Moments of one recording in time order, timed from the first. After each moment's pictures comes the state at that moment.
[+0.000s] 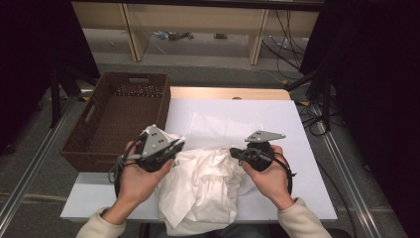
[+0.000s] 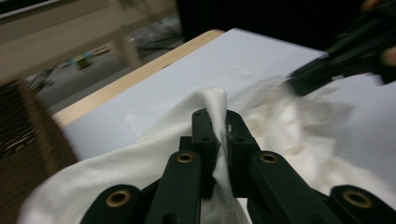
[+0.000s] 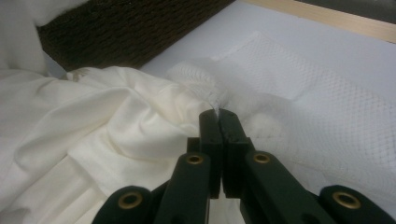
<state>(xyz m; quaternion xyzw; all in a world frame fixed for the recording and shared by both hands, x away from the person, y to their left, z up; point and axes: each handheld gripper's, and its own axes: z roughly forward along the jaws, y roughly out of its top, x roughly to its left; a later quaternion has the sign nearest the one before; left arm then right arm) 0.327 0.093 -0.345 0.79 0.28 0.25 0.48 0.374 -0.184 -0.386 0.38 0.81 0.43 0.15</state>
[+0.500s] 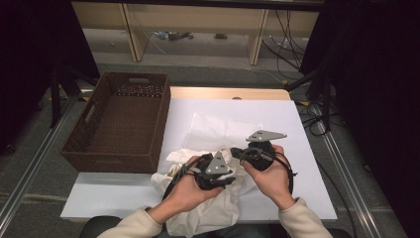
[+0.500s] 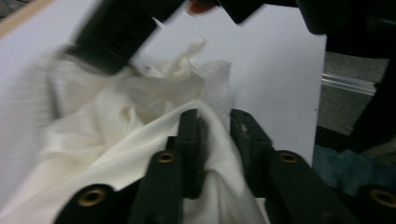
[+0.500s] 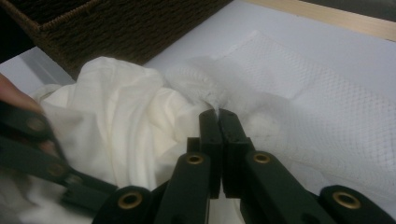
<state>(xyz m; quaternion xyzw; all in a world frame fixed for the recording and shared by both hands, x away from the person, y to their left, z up) 0.337 -0.006 -0.411 0.88 0.16 0.12 0.43 0.373 -0.185 -0.385 0.40 0.80 0.43 0.13</state>
